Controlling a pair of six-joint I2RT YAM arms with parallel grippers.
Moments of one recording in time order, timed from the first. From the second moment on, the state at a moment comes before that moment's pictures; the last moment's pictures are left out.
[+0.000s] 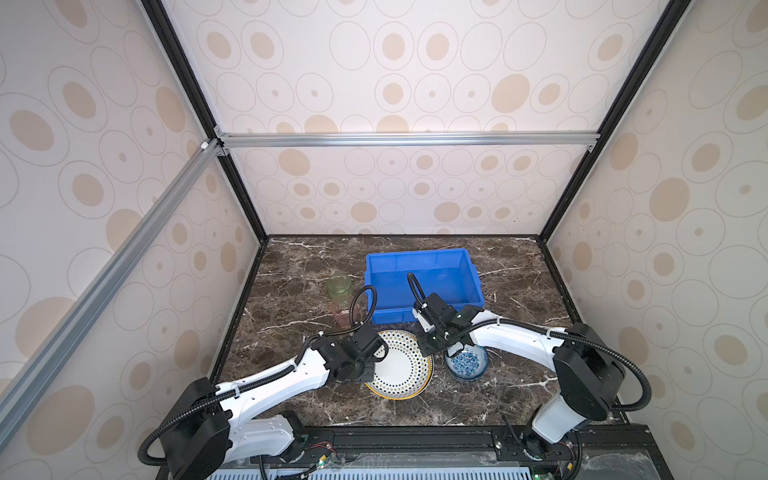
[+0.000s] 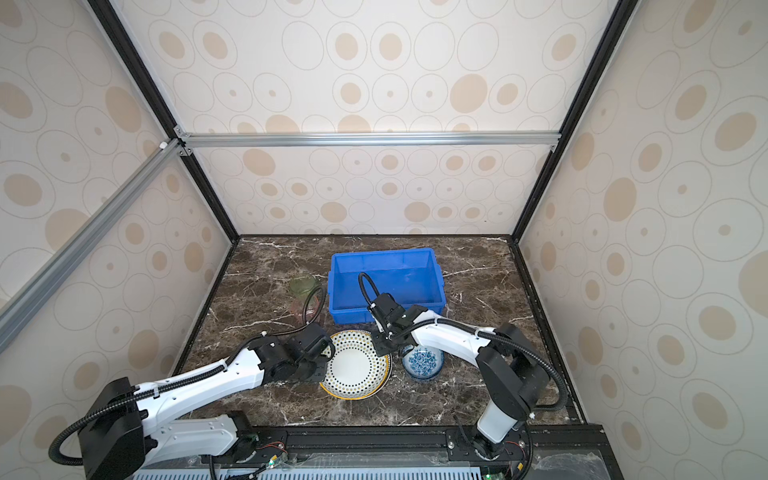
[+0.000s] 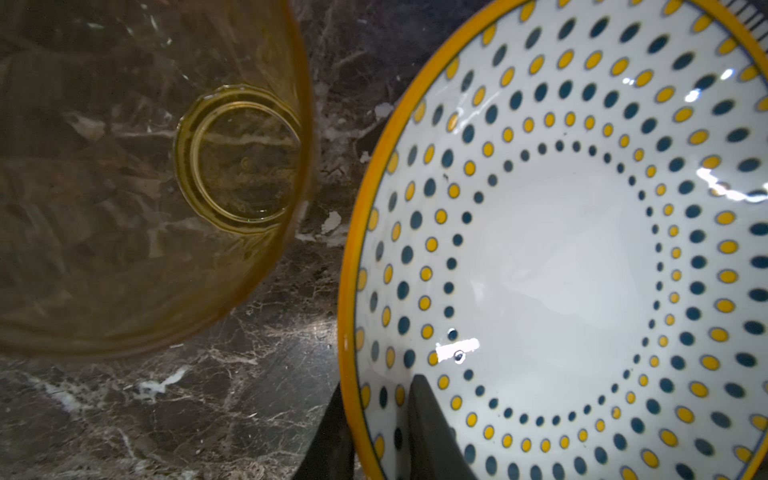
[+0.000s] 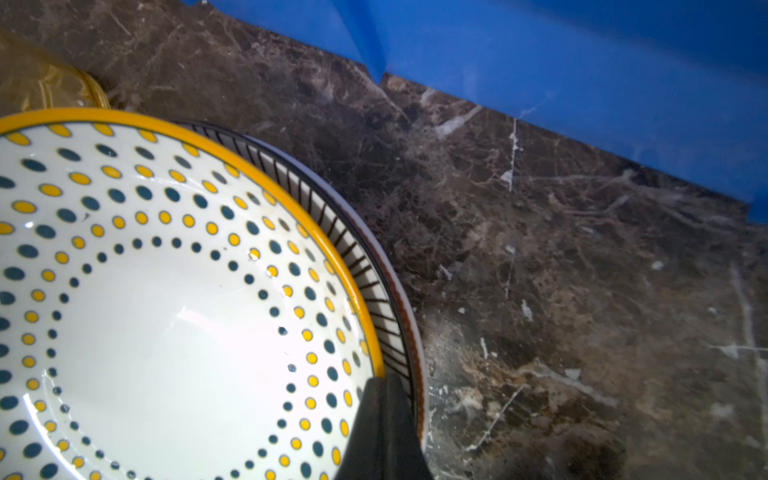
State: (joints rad) left arm -0.87 1.20 0.72 -0.78 -0.14 -0.77; right arm 0.80 1.63 1.04 -0.59 -0.06 0.40
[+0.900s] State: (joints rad) left arm -0.86 1.19 0.72 -0.75 -0.19 -0.85; right arm 0.81 1.62 1.04 -0.63 -0.05 0.40
